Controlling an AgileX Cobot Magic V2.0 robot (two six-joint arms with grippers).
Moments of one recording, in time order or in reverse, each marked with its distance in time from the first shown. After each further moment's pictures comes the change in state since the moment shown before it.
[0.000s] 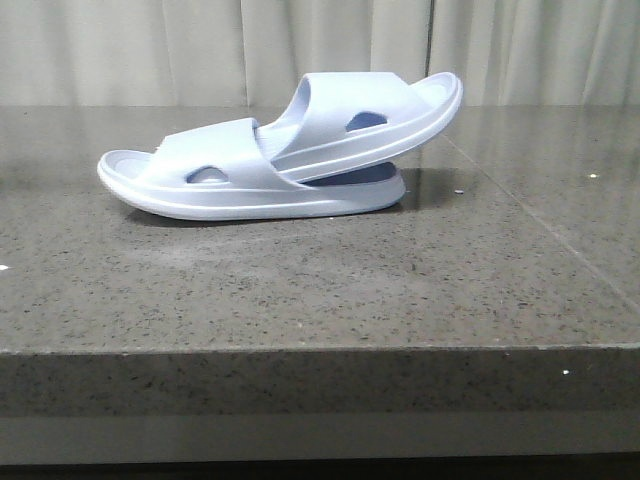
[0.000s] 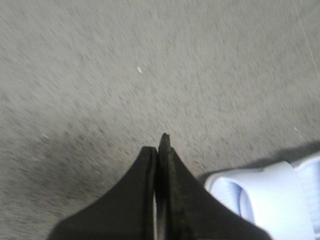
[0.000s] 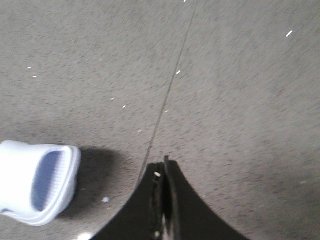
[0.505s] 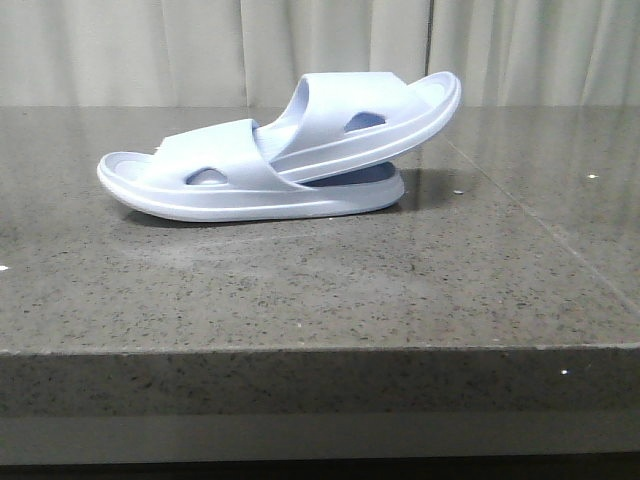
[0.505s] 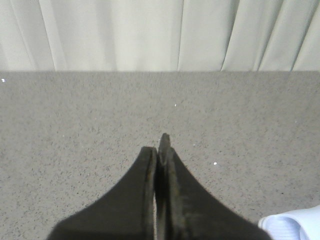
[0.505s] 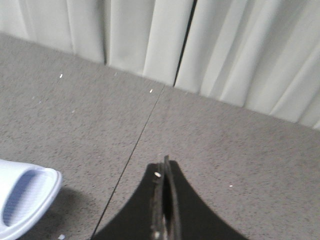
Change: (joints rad) left arm -0.124 -0.556 0.529 0.225 -0.570 0.002; right arm 0.228 -0.508 0.593 -0.201 -0.628 -0.070
